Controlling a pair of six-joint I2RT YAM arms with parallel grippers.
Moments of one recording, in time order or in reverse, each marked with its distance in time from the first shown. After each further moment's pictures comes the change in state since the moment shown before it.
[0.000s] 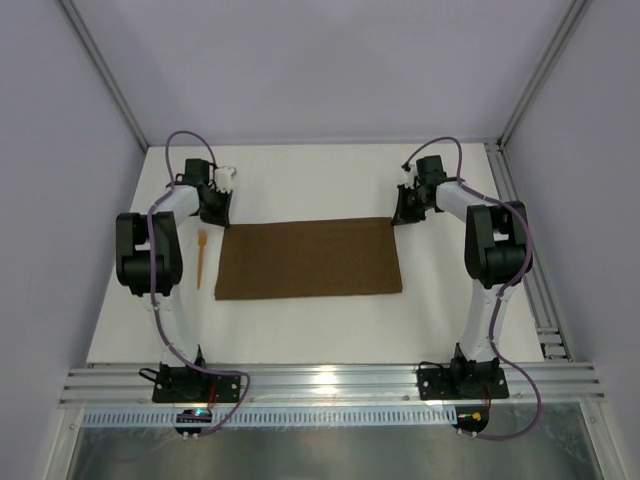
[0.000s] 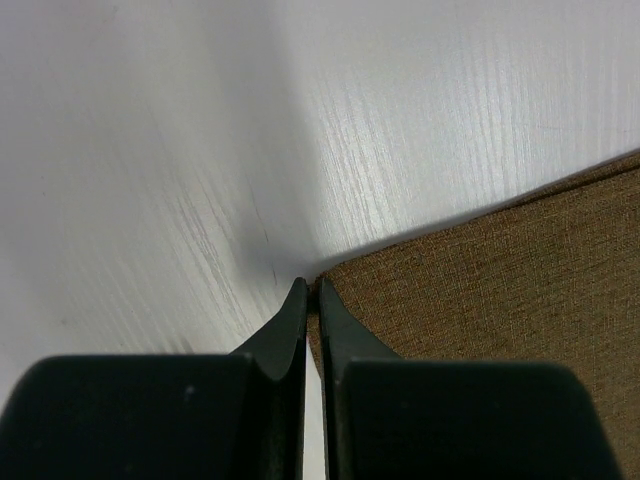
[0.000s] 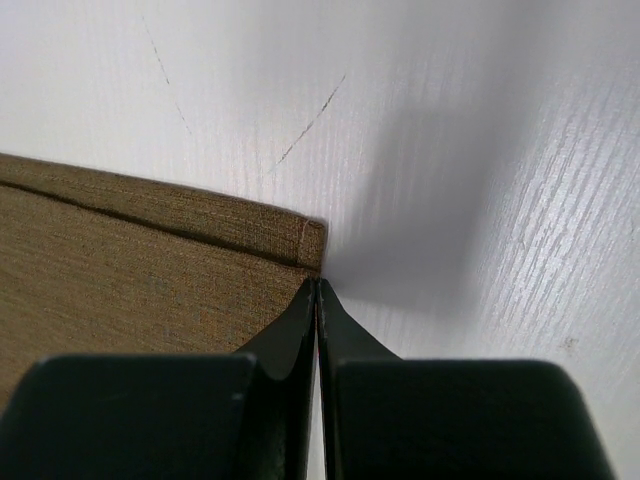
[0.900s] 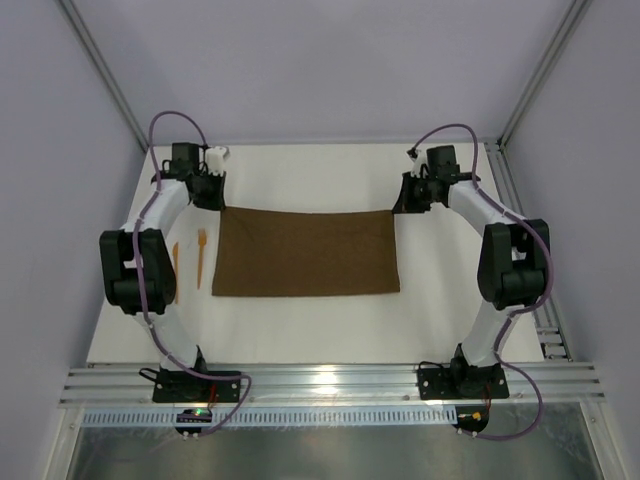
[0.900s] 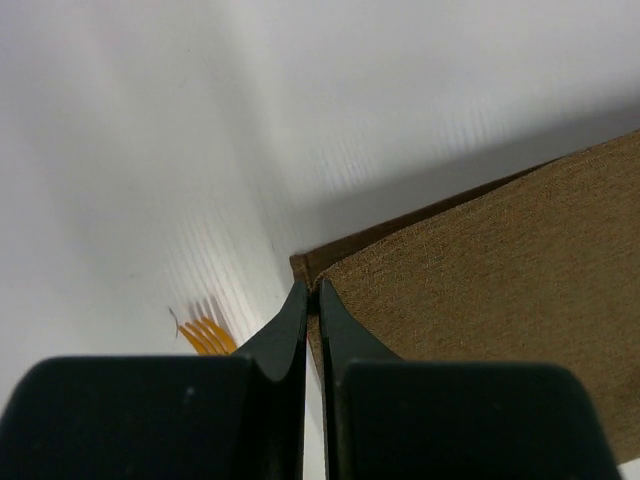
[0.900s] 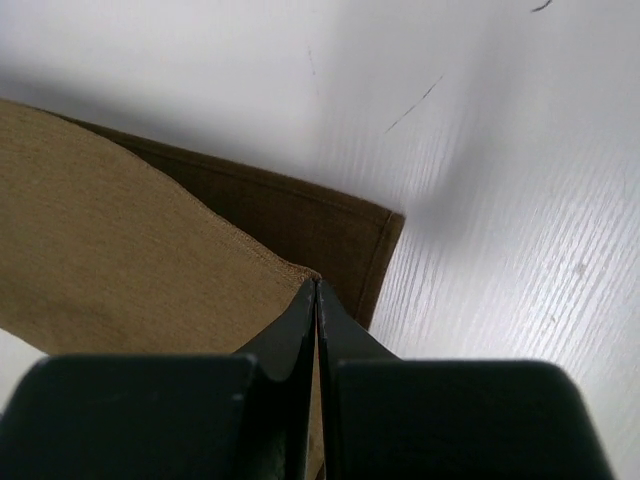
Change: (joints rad) left arm -0.002 -0.211 0.022 -0.074 0.028 -0.022; right arm -0.001 -0.240 -0.072 -0.024 -0.084 -0.006
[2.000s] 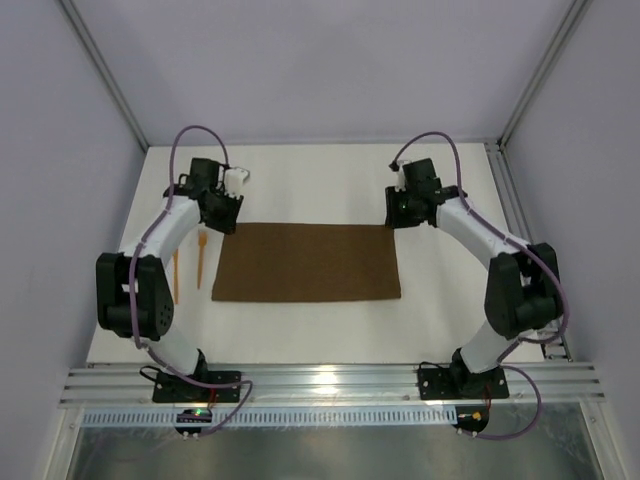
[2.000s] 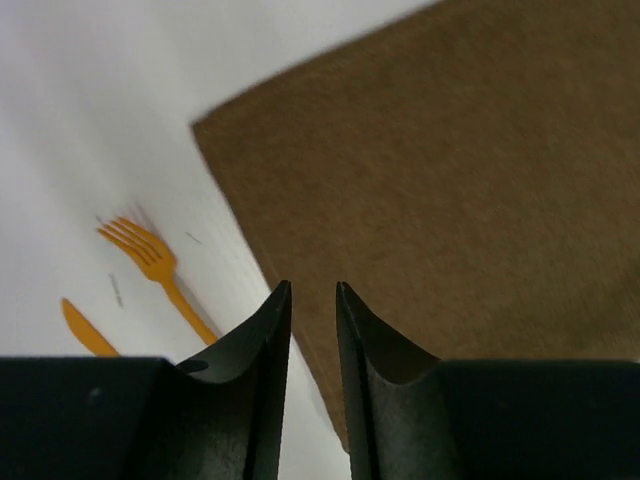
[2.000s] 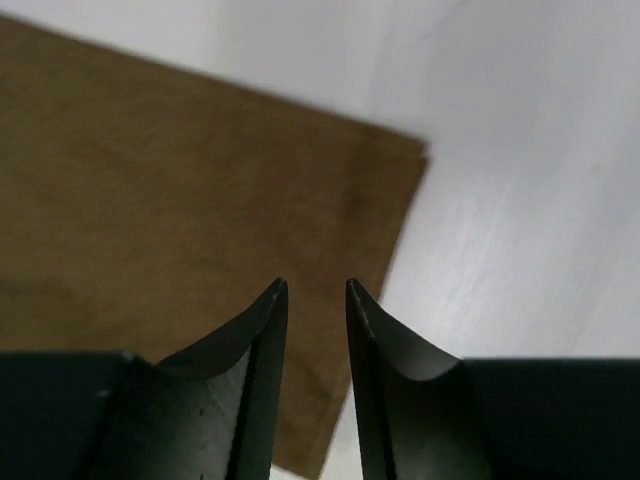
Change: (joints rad) left arm -0.101 -0.100 -0.119 -0.100 -0.115 0.055; right arm 0.138 -0.087 -0.061 -0.064 0.307 -0.026
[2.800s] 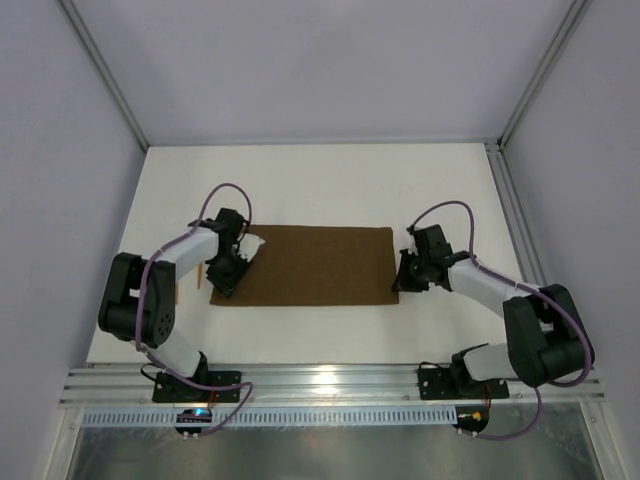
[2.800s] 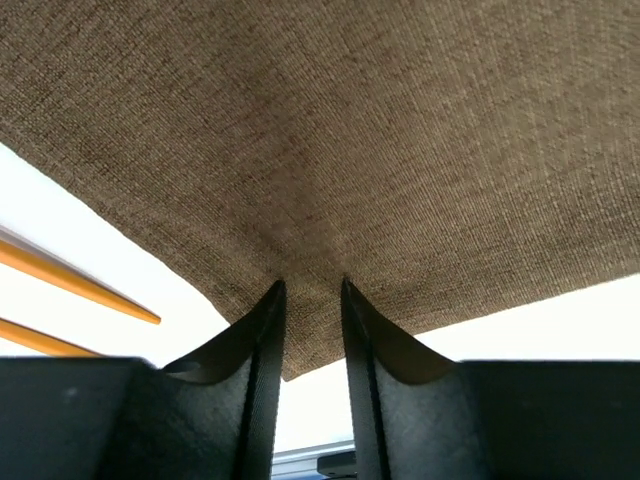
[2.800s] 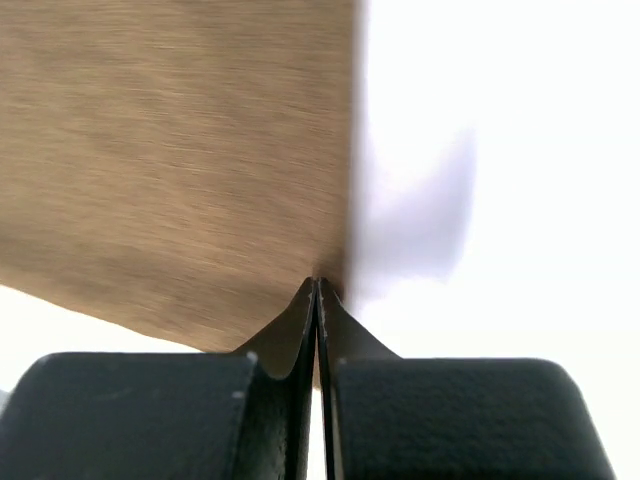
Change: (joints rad) left arm -0.158 -0.073 -0.375 -0.136 -0.156 0.089; right arm 0.069 -0.340 -0.665 0.238 -0.141 0.319
